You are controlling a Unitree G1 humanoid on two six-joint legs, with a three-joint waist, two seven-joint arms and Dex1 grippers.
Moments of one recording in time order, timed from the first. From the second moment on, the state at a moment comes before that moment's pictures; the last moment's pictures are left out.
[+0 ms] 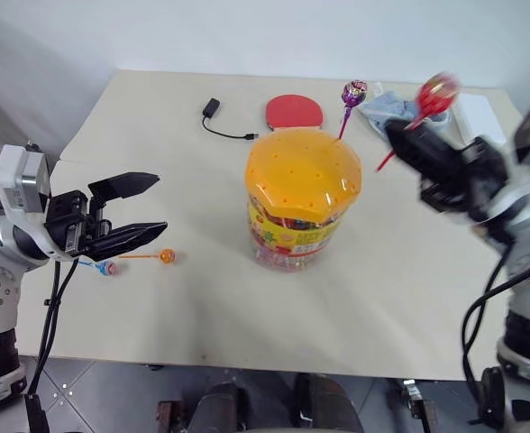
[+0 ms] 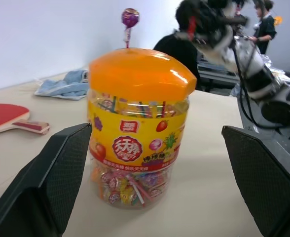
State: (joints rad) left arm -0.37 0.79 0.41 -0.15 -0.86 0.55 -1.22; right arm -0.53 -0.75 -0.41 -0.21 1.10 0.56 0.85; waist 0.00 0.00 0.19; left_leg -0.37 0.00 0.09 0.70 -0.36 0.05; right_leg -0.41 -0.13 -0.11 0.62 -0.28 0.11
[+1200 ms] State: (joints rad) left arm -0.34 0.83 0.40 -0.14 -0.83 0.50 -1.19; right arm -0.31 -0.99 -0.42 0.13 0.50 0.34 1.06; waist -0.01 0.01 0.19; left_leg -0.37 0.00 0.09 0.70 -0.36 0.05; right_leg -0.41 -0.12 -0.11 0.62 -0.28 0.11
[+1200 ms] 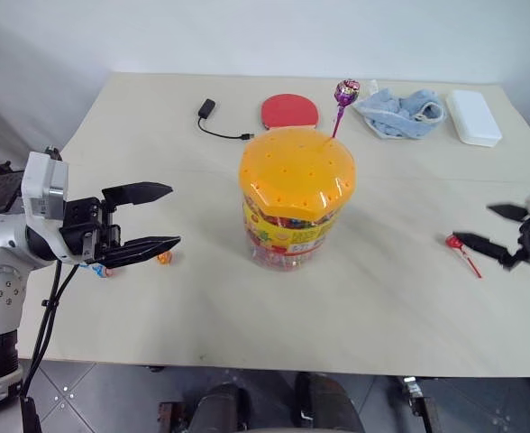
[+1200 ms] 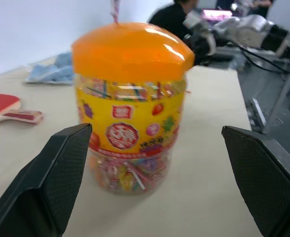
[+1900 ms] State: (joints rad) left arm -0.29 0.75 0.47 -0.19 -0.91 0.54 -1.06; right arm -0.85 -0.54 -0.13 -0.01 0.76 0.66 0.83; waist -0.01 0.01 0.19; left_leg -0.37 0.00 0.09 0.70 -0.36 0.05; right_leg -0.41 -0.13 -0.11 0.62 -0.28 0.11
